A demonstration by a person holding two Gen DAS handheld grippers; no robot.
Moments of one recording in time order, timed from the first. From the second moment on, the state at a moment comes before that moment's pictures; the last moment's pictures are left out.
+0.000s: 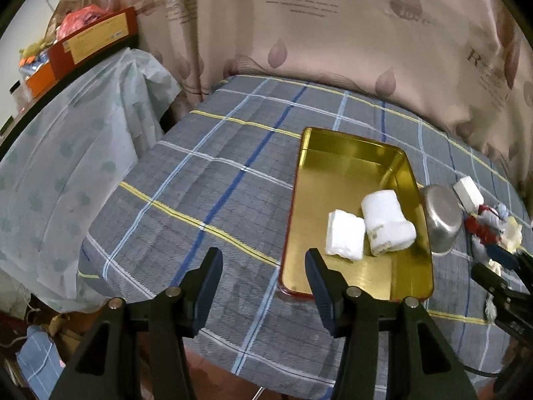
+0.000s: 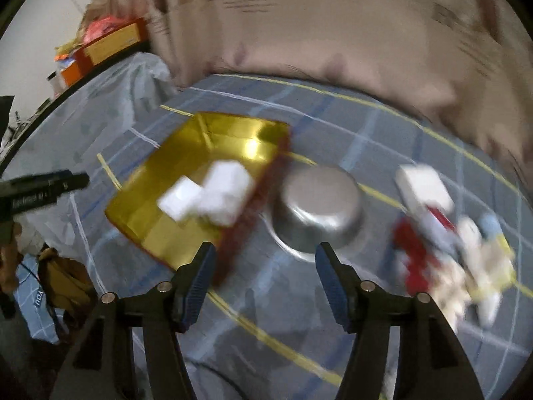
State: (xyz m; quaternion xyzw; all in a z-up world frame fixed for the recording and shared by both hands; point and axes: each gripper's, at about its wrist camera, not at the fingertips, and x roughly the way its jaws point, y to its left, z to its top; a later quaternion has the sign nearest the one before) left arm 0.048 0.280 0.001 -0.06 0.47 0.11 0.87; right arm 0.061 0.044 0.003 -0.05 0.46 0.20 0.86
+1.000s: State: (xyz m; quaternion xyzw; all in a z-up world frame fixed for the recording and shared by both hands) left arm 0.060 0.204 -0.031 0.01 0.51 0.03 0.86; right arm 0.004 -0.113 -0.055 -0.01 0.50 0.04 0.86
